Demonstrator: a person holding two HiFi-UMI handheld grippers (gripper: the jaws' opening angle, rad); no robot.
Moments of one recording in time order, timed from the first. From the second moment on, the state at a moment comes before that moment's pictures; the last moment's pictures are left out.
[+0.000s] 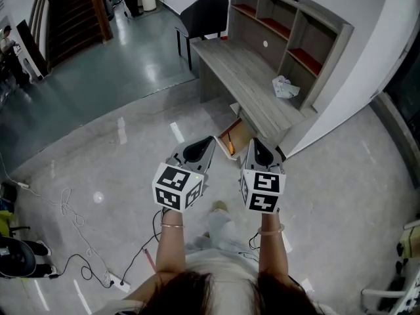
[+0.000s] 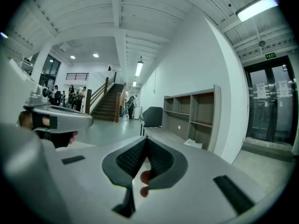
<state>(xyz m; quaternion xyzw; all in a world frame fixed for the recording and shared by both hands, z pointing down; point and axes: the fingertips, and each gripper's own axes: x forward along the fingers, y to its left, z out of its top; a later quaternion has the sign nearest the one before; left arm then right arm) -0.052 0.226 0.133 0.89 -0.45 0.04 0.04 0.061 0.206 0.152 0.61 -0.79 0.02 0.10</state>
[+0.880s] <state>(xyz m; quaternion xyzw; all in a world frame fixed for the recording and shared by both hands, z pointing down) -0.062 0.248 0.122 0.89 -0.46 0.03 0.03 0.053 0.236 0.133 0.61 -0.79 0.00 0.10</state>
